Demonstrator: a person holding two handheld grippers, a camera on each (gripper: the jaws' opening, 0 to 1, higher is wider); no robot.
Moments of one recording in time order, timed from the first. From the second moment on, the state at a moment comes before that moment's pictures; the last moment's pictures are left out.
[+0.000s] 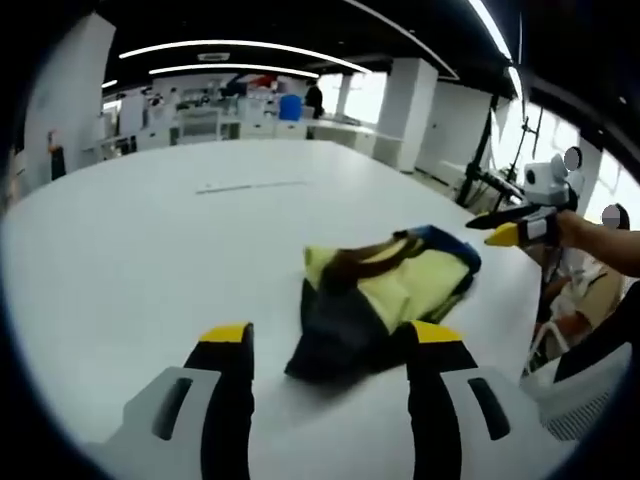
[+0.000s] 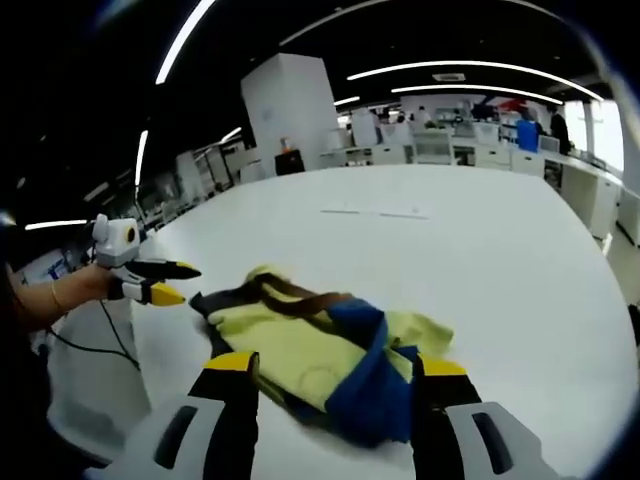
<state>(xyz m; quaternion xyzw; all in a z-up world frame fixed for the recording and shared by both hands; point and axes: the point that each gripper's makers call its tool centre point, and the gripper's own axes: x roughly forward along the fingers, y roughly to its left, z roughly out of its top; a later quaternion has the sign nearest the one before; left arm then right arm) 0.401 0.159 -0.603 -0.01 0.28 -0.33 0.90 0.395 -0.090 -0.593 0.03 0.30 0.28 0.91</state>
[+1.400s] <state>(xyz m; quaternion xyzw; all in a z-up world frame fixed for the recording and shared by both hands) 0.418 0.142 -0.634 -0.01 0.32 -0.35 0.88 0.416 -0.102 -0.622 0.07 0.35 0.24 0.90</state>
